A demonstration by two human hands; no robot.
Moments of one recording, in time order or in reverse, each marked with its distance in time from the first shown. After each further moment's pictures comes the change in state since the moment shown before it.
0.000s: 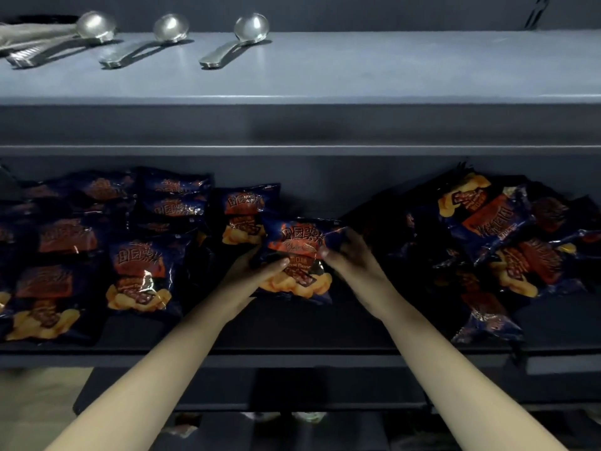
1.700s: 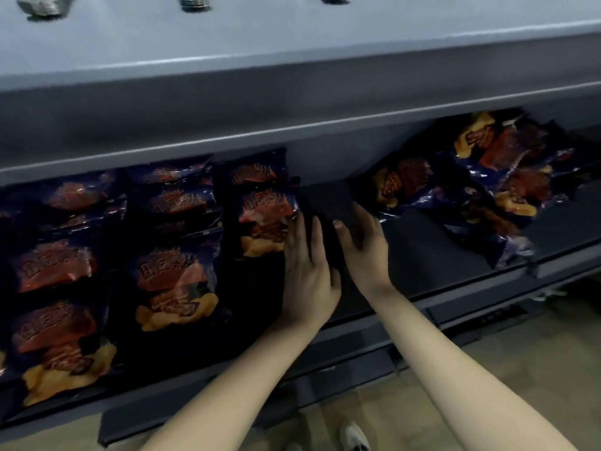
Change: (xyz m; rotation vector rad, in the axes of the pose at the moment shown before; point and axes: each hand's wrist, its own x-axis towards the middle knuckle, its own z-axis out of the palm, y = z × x) left_hand -0.020 -0.038 -0.012 1.005 0.113 0.462; right_hand 0.008 0.040 0.106 -0.484 0.642 -0.131
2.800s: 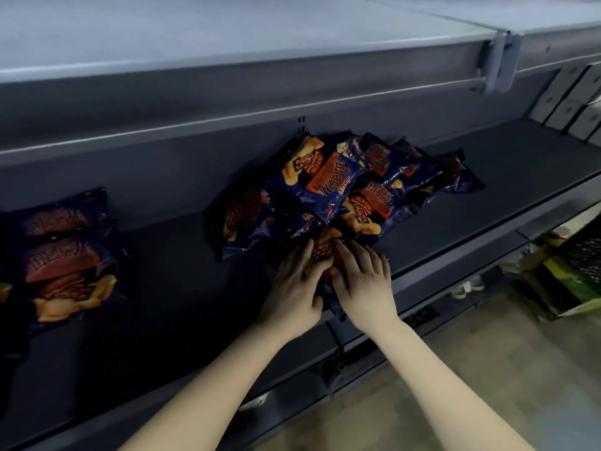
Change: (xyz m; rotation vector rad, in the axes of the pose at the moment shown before) left_hand 0.054 0.186 0.157 -0.025 -0.384 0.346; right_hand 0.040 0.135 -0.256 -0.791 0.015 -0.180
